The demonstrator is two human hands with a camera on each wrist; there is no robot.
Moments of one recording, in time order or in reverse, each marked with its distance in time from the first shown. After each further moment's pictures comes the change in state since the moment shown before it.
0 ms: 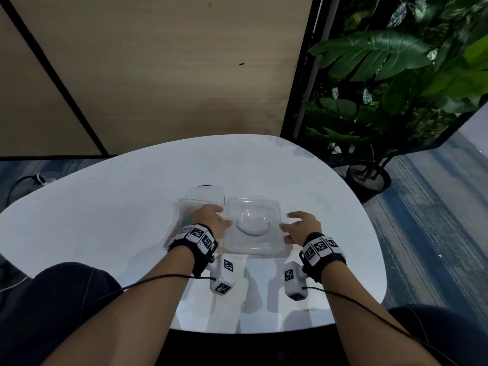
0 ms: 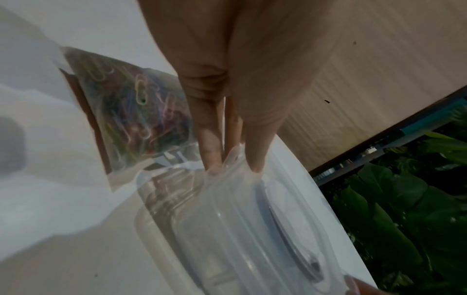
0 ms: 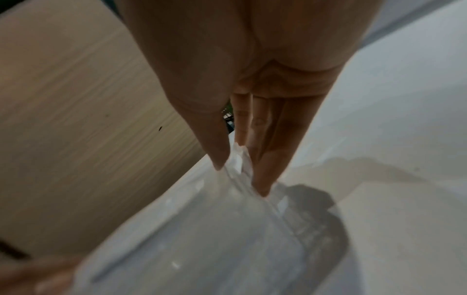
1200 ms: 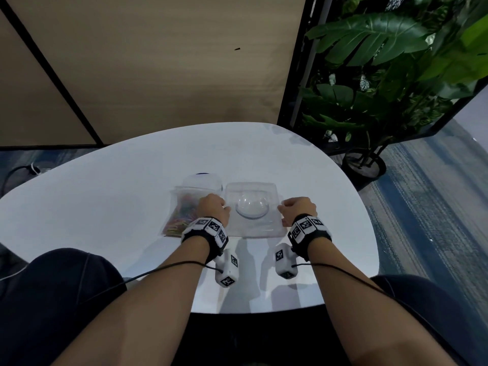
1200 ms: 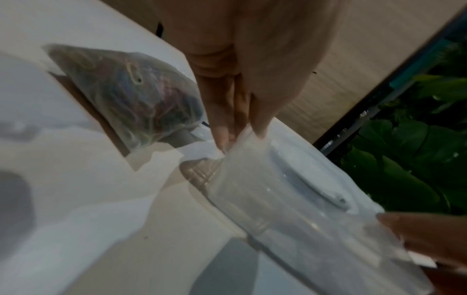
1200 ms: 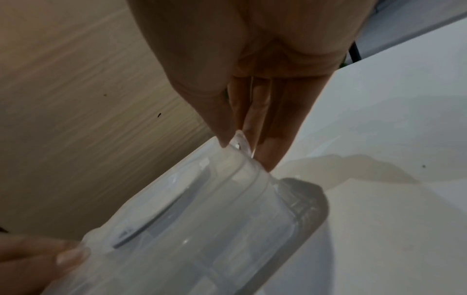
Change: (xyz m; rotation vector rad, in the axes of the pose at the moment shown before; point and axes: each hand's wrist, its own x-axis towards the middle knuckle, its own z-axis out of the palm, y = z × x) left_hand -0.019 0.013 0.016 0.319 0.173 0.078; right_hand -0.010 -0.017 0.010 -0.162 0.142 0.018
